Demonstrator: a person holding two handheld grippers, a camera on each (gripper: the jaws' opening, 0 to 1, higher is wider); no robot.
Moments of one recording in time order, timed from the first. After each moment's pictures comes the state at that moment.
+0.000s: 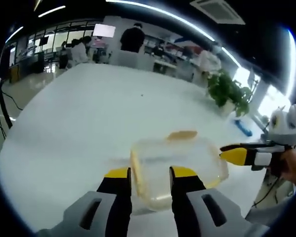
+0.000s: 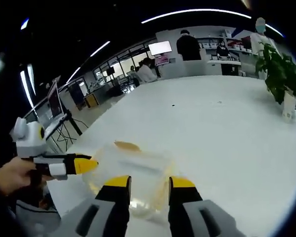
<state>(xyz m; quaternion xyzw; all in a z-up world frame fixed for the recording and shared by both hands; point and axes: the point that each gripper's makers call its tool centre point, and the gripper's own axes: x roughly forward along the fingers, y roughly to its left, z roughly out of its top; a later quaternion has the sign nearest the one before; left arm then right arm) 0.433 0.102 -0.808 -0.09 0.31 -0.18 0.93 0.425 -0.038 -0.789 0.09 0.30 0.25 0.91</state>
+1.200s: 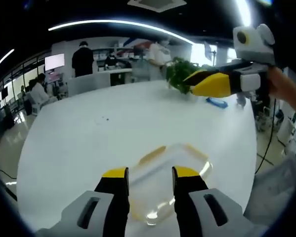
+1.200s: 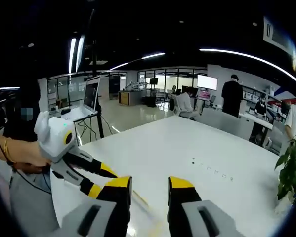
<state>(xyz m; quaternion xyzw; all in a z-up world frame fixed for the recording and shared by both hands) 0.437 0.063 -0.760 0.06 0.25 -0.35 0.90 0.456 0.002 -0.668 -0.09 0.18 0.40 0.90</state>
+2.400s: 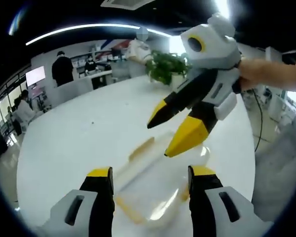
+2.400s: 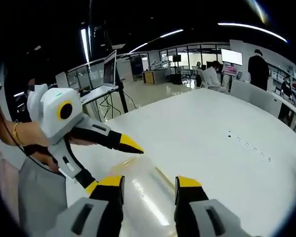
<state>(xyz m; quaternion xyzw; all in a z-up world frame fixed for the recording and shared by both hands) 0.434 0.056 -0.785 0.11 0.24 -0.40 0.88 0.440 0.036 -0.769 -0.06 0.30 0.49 0.82</state>
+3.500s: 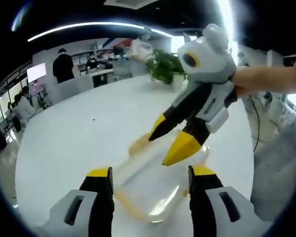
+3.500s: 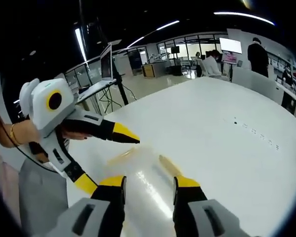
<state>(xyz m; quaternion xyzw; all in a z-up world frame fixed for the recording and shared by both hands) 0.426 0.061 -0.786 0.11 0.24 -0.41 0.87 0.439 0.042 -0.793 -0.07 0.33 0.49 0.80</state>
